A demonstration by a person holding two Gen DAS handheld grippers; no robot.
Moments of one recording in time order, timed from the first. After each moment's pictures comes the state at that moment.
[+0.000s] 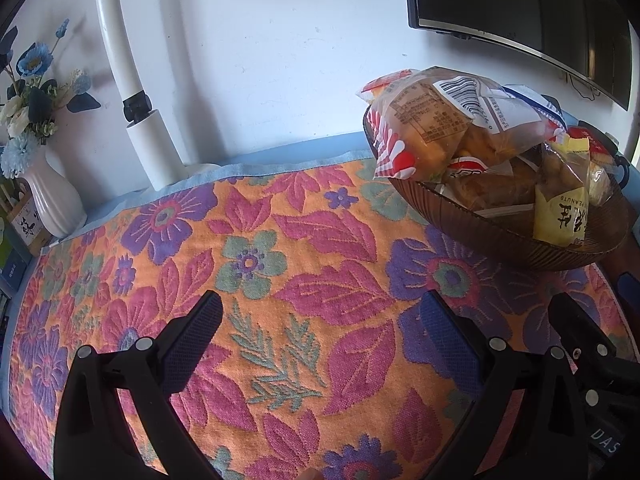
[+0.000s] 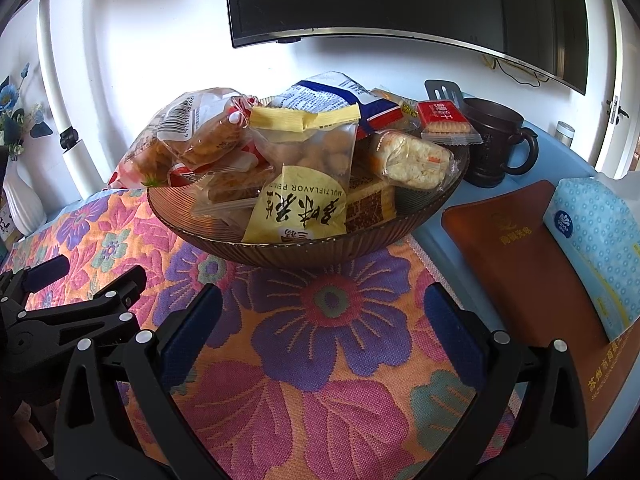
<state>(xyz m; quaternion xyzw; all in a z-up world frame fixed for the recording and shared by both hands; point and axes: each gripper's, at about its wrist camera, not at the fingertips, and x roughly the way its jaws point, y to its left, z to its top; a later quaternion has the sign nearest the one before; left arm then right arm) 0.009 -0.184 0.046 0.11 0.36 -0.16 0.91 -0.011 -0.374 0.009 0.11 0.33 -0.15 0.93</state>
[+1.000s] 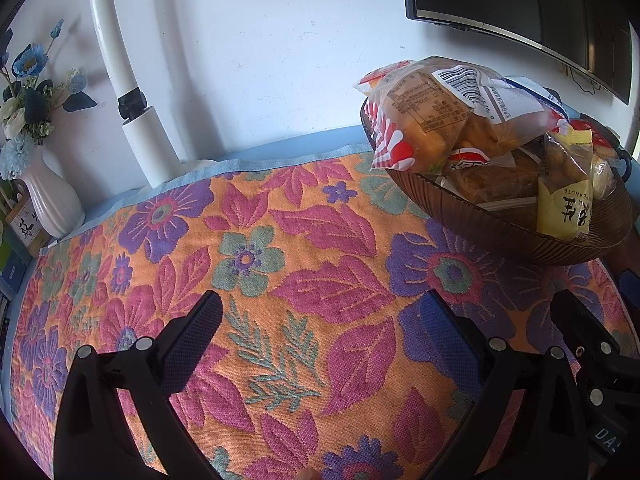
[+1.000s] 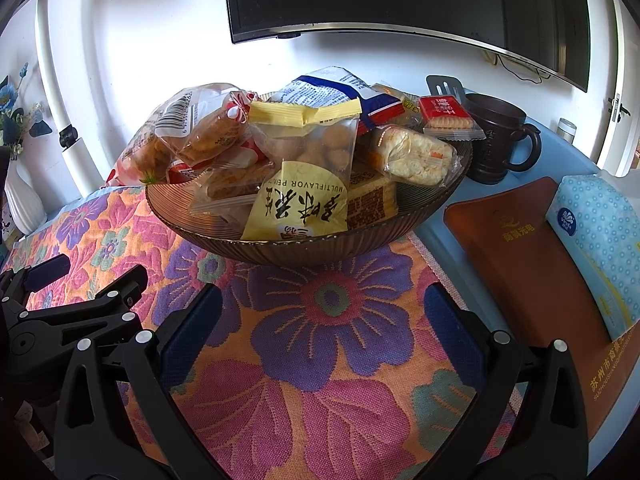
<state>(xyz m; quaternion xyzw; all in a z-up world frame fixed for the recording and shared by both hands) 0.012 -0.186 0.042 0.12 0.36 -0.17 0.91 -0.010 -0.373 0.010 0.11 0.33 -0.15 0.93</state>
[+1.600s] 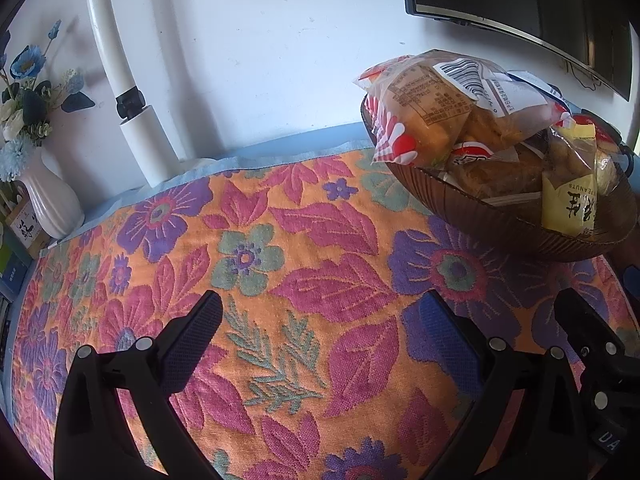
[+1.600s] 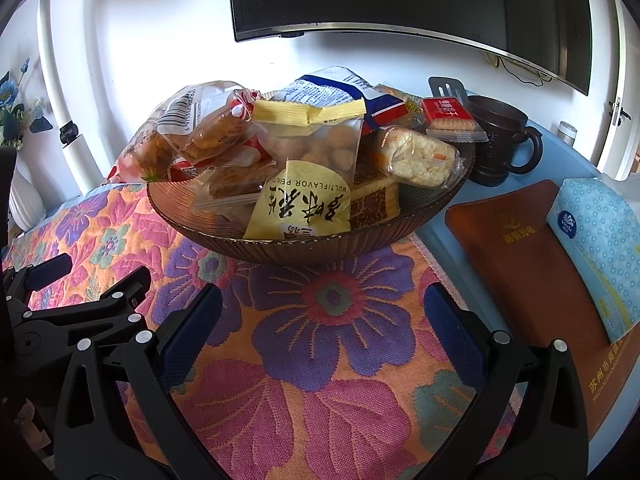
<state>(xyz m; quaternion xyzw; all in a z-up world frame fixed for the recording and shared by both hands) 0.014 -0.188 0.036 0.13 0.36 -0.16 0.91 -0.007 -0.372 0.009 0.10 0.33 -0.15 0.93</state>
